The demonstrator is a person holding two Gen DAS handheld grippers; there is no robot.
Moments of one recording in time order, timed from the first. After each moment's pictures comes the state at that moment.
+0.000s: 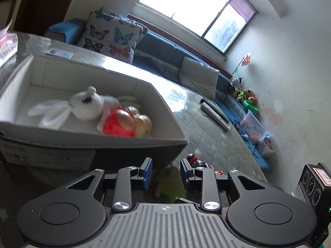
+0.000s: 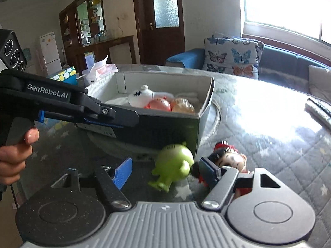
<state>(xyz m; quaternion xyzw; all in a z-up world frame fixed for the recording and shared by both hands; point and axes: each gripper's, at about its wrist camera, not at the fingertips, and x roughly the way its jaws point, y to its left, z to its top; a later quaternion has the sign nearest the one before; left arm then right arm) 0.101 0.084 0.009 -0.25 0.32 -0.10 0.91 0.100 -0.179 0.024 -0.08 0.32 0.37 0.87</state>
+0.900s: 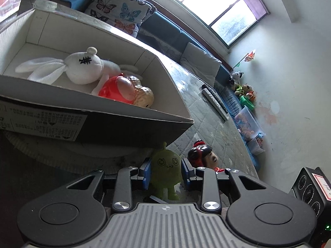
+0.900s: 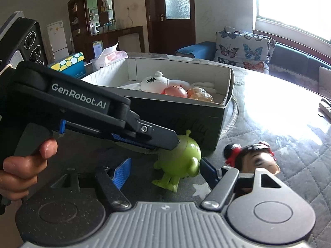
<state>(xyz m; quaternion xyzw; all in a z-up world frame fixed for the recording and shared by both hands) 0.116 0.084 -0.025 -0.31 0.36 -0.11 0.87 0.097 -0.156 0.005 -0.11 0.33 0.39 0.85</state>
